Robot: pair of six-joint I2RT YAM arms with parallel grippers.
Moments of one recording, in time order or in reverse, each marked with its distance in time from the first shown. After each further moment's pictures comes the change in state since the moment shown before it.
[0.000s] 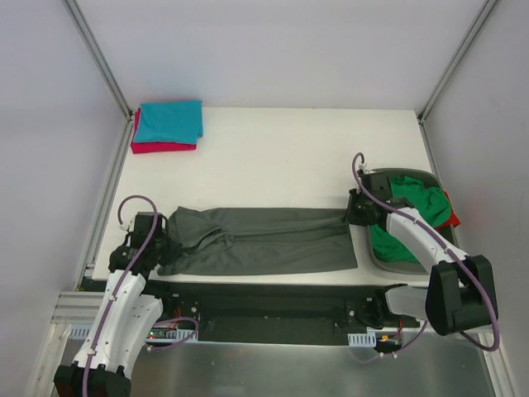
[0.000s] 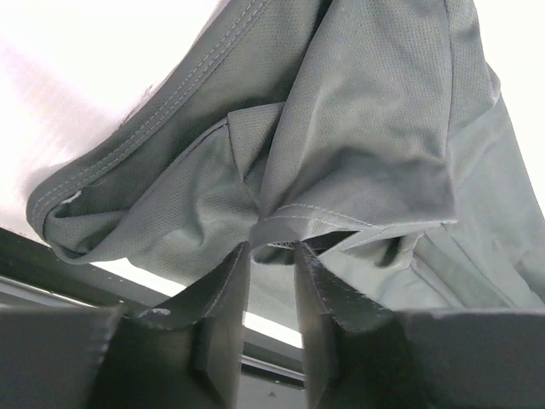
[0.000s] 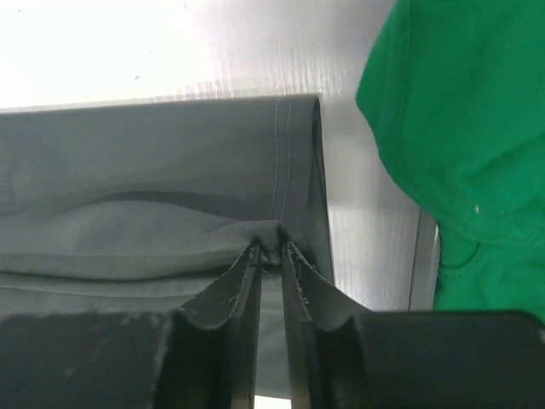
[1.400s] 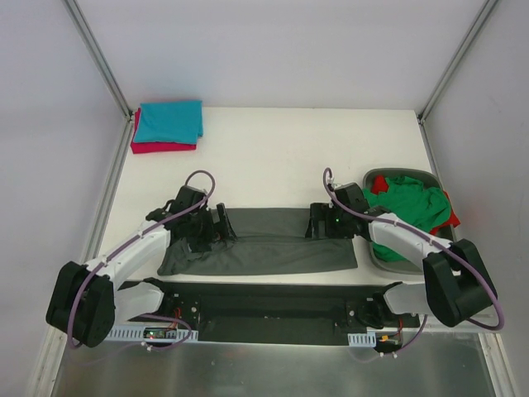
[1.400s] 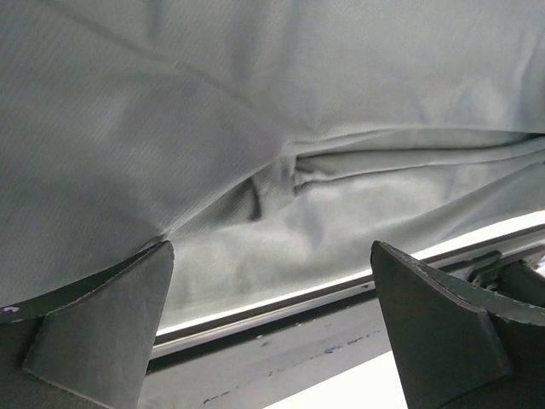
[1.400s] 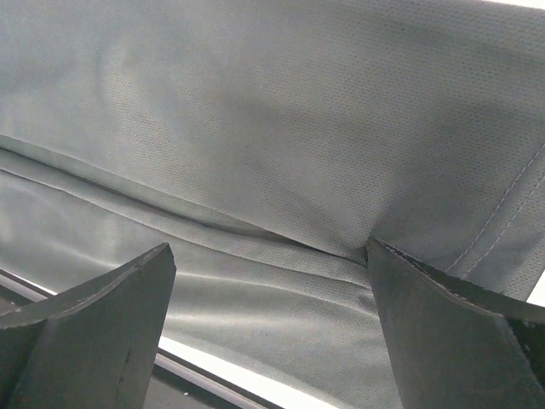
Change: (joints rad) left arm -0.323 0.581 0.163 0.365 0.276 0.198; right arm 0.223 0.051 -0.104 0.145 -0.163 0.048
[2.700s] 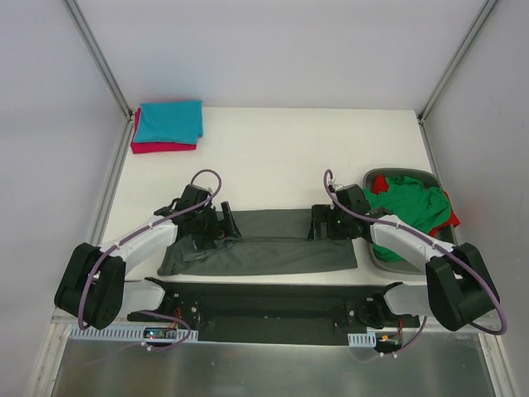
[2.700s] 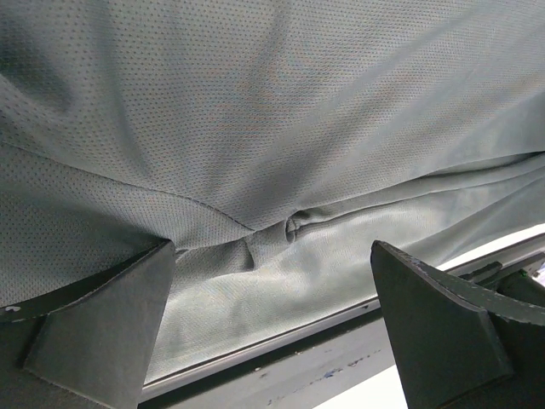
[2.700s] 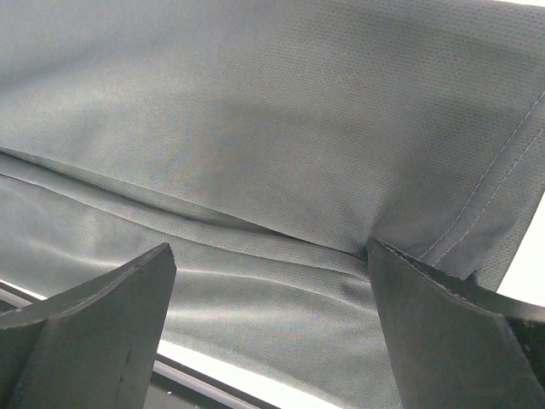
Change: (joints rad) left arm -0.007 0.088 -0.032 0.142 0.024 0.003; right arm 0.000 -0.027 -0.013 -0.027 0.038 -0.031
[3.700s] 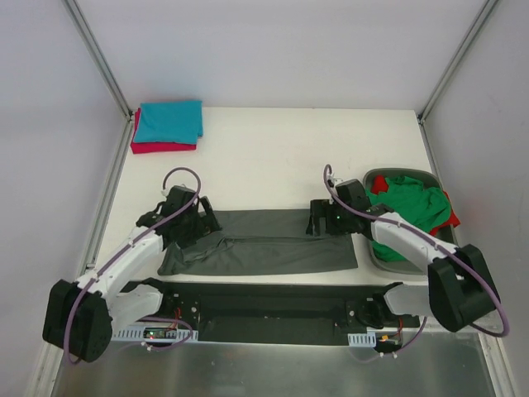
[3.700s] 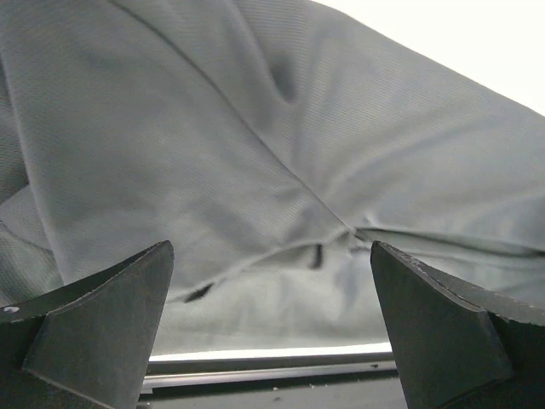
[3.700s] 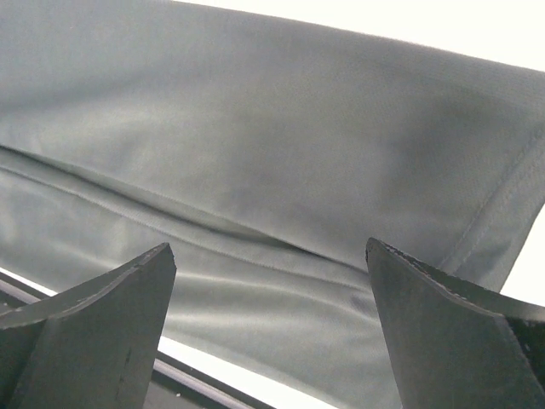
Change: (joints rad) left arm 0.038 -0.259 -0.002 -0.190 -0.255 -0.064; right arm 0.000 -0.037 0.033 -0.008 -0.011 -0.023
